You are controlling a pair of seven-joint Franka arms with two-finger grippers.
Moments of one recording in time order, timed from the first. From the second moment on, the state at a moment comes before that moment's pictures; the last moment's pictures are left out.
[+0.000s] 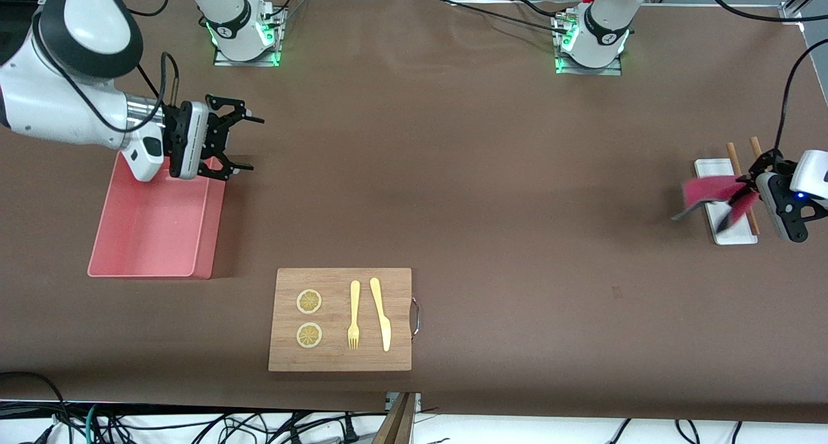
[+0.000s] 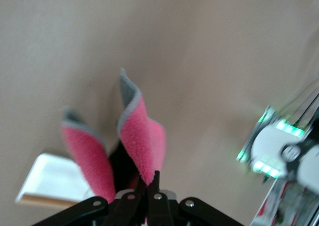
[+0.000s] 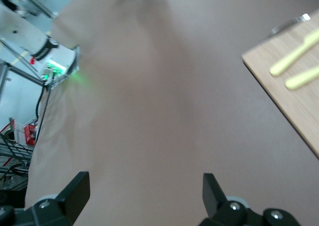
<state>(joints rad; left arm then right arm) 0.48 0.45 -0.35 -1.38 0.07 1.35 1.11 0.08 0.09 0.02 -2.00 0.80 1.80 -1.37</state>
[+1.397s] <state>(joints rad) -0.16 0.46 -0.43 -1.38 -0.58 1.96 -0.11 0.22 0.24 0.14 -1.99 1.13 2.13 -1.67</state>
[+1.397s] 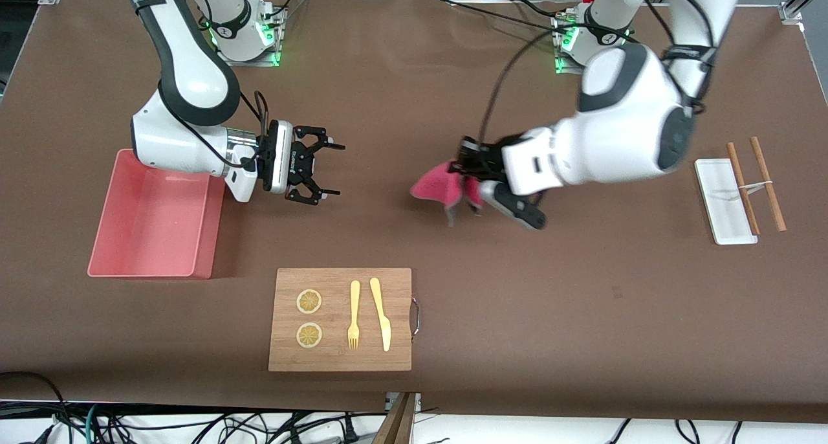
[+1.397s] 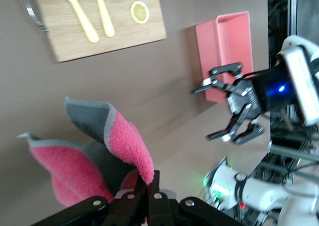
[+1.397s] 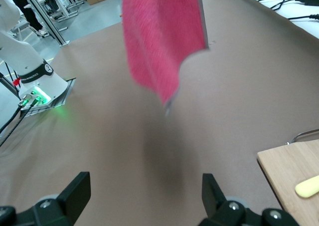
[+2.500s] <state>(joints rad) -0.42 0.54 -0.42 -1.39 -0.58 2.44 -0.42 0.25 0.24 0.20 -1.97 1.21 2.23 -1.57</state>
